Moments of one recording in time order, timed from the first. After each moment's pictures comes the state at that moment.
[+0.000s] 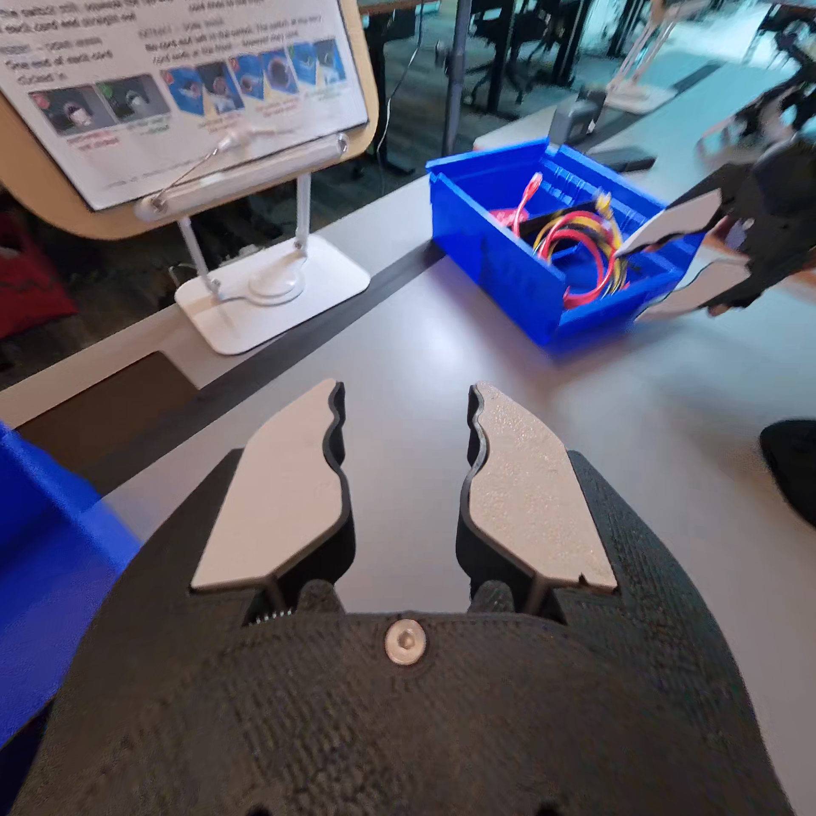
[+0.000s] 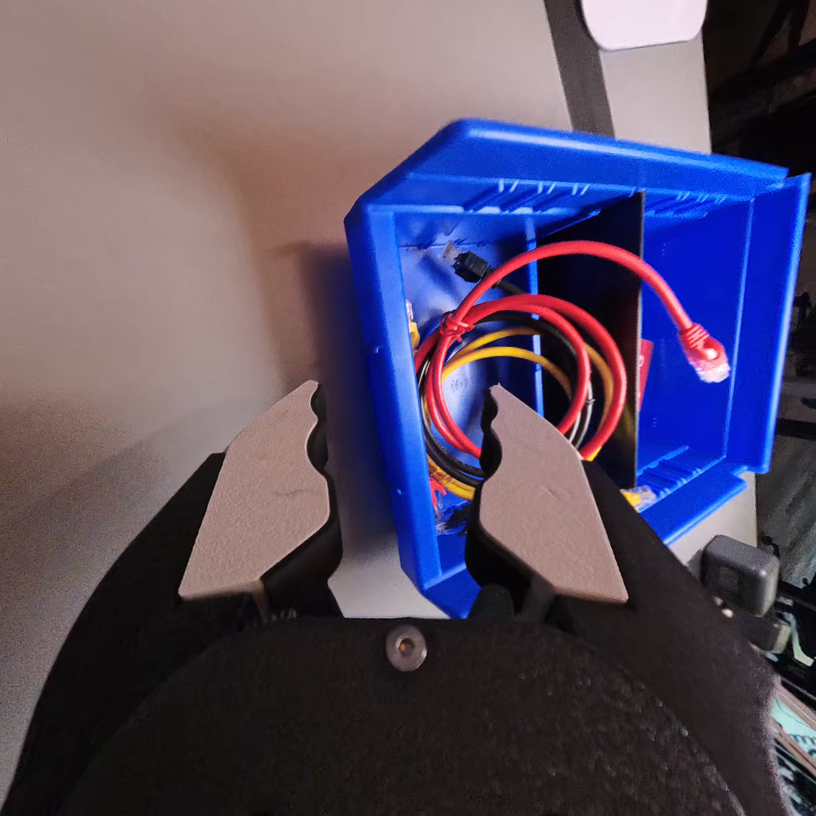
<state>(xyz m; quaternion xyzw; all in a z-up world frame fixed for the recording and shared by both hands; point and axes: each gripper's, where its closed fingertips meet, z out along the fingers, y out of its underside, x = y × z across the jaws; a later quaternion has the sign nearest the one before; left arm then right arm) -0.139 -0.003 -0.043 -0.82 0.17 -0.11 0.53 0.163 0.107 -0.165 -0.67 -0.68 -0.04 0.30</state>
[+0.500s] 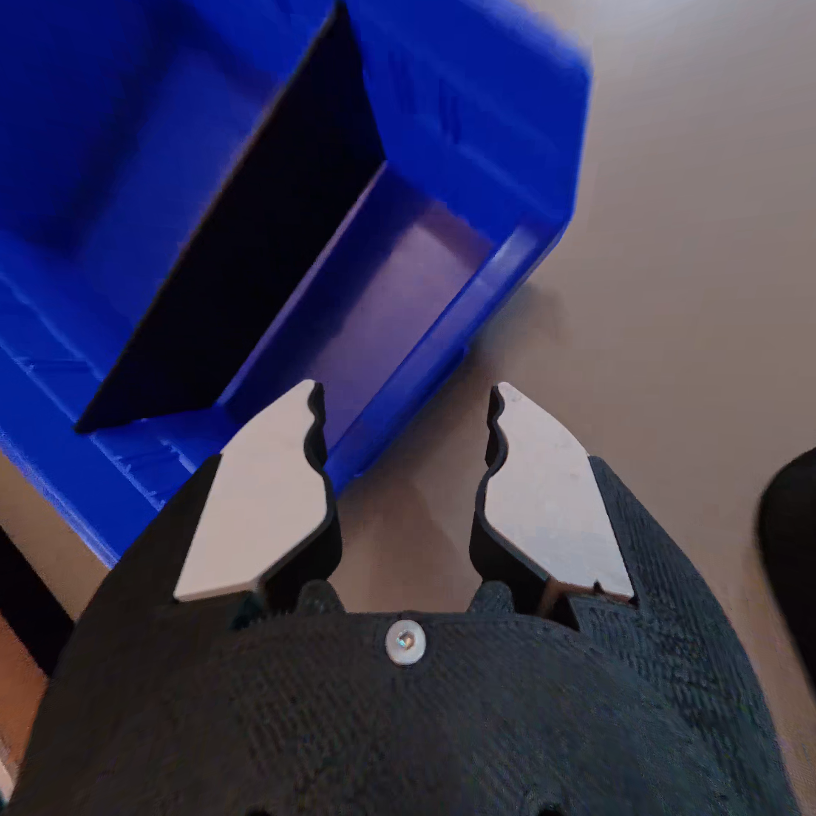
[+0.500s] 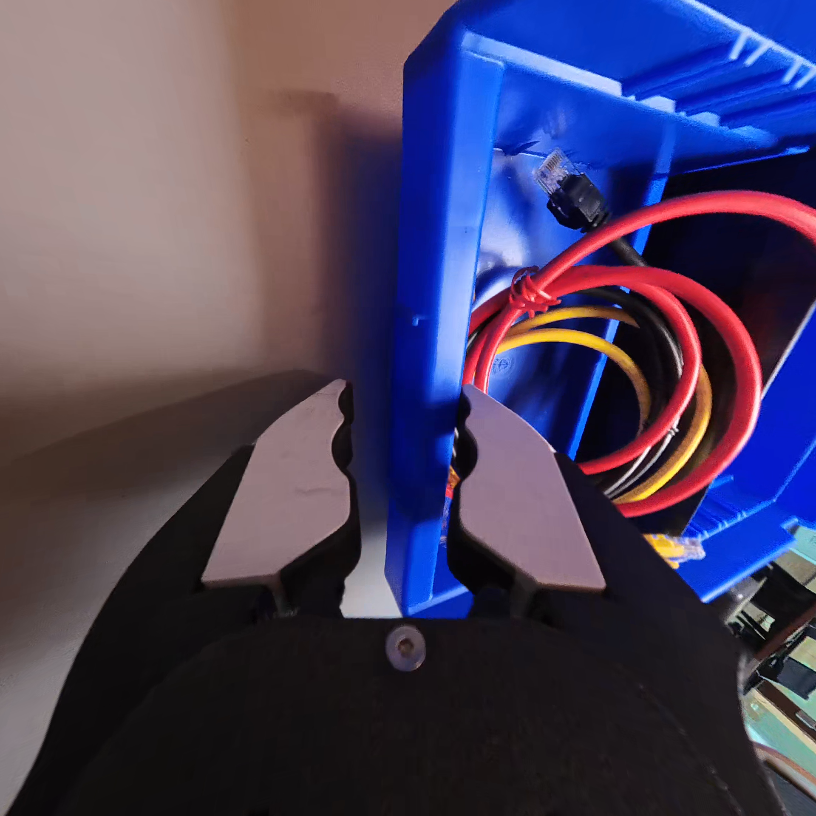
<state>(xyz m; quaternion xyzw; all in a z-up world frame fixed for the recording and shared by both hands) -0.330 -0.139 -0.183 -0.95 0.20 0.07 0.25 0.184 0.119 -0.220 -0.64 -0.74 -0.11 0.18</state>
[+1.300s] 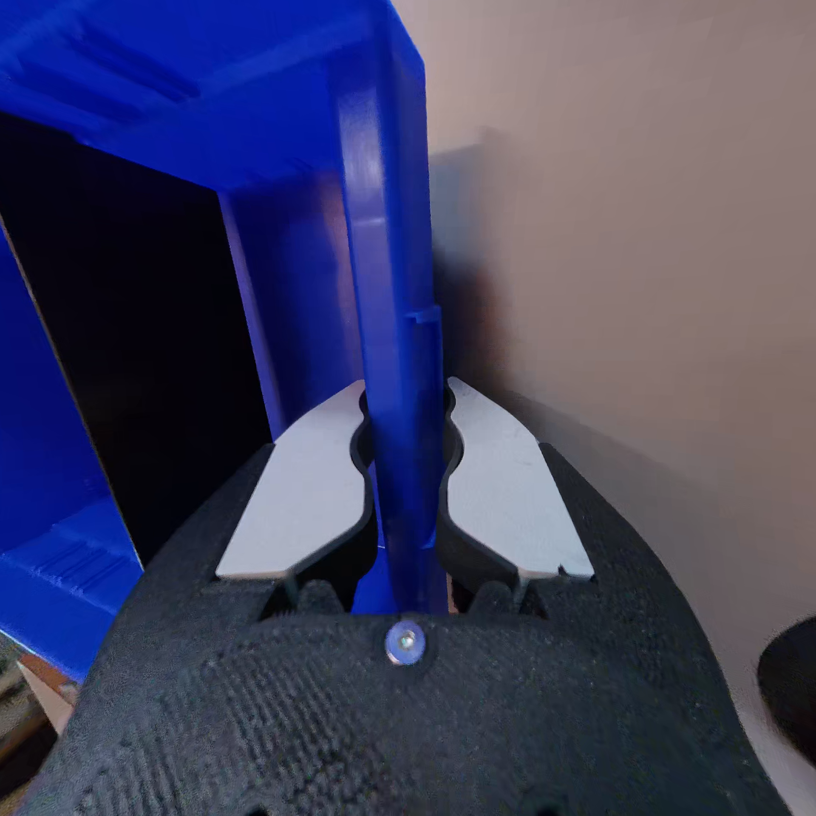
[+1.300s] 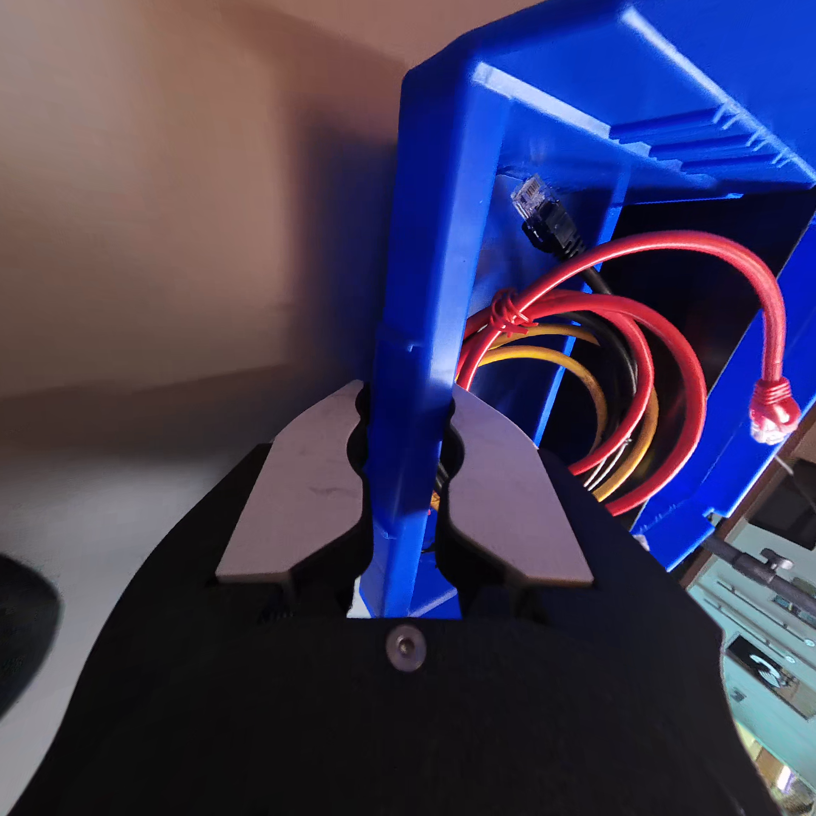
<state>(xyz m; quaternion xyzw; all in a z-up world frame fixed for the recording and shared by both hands) -0.186 -0.059 -0.227 -0.85 0.47 0.12 0.17 0.131 0.027 -0.221 -0.50 -0.82 -0.13 0.24</state>
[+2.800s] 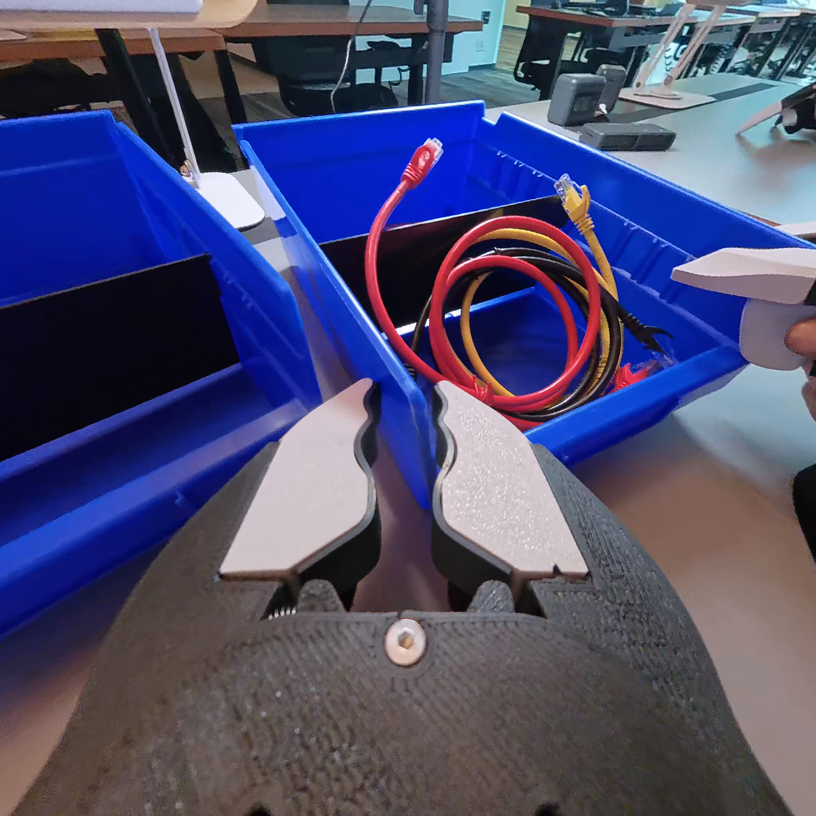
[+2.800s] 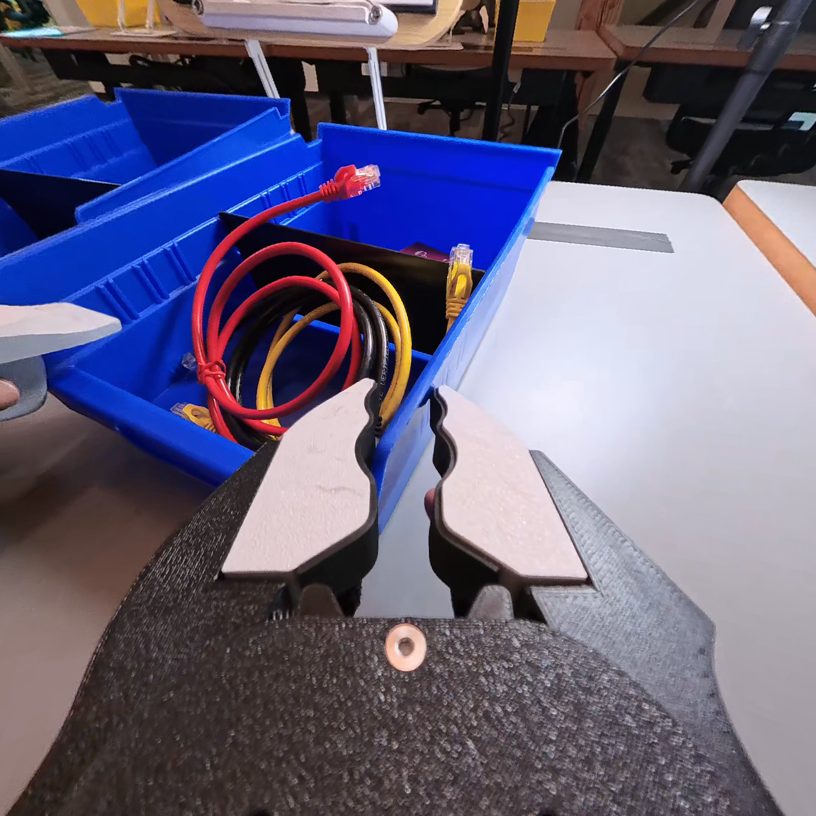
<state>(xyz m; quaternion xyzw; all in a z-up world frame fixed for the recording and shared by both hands) 0.020 -0.005 -0.168 -0.81 0.10 -0.09 0.58 0.188 0.040 -0.156 -0.77 -0.26 0.18 0.56</state>
